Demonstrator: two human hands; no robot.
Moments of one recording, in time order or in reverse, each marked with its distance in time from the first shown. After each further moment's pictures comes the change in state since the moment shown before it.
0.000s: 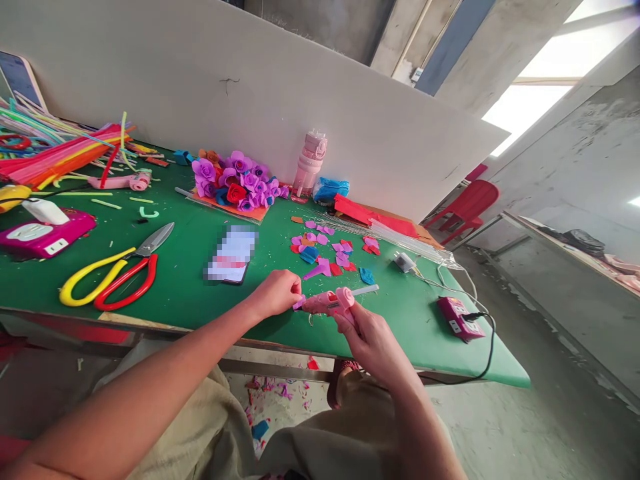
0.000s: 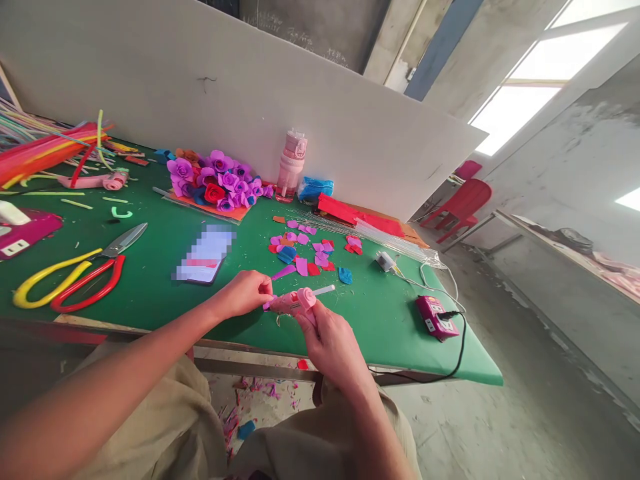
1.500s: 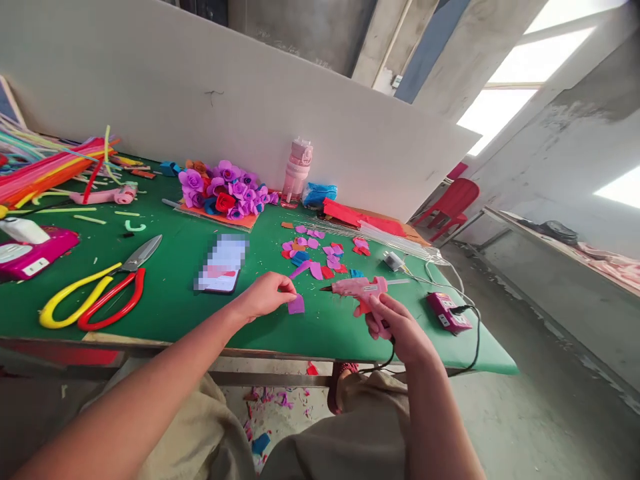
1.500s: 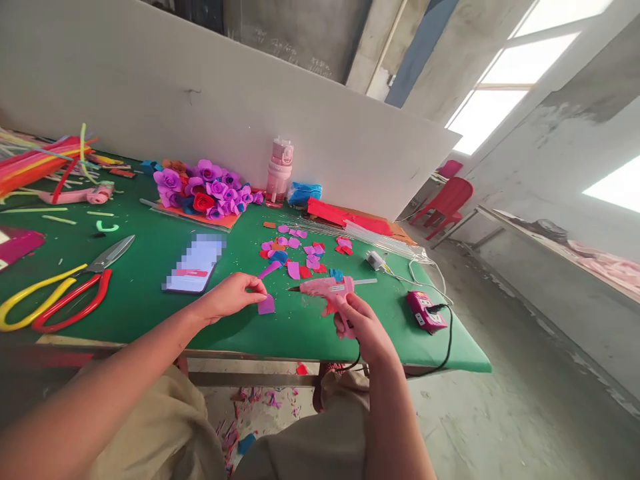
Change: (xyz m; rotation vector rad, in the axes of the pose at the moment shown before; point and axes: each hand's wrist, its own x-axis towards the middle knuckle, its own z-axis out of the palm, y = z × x) left_hand -0.001 -0.002 -0.010 -0.322 -0.049 -0.021; right_hand 0.004 0.050 -0.029 0.824 0.032 0.353
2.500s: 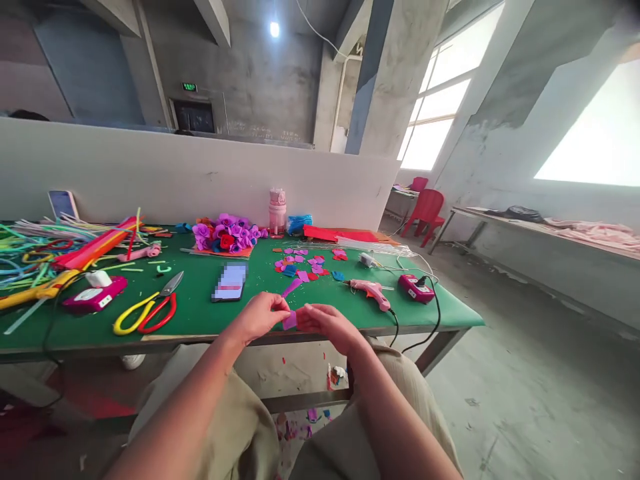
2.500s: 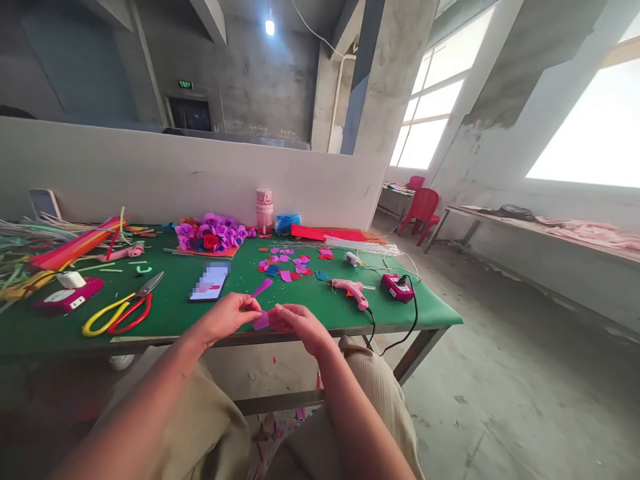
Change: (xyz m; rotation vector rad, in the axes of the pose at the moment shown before) left_hand -0.094 0.048 0.015 0.125 0.046 0.097; right_hand -0.040 0.026 0.082 0.327 -0.337 -0.178
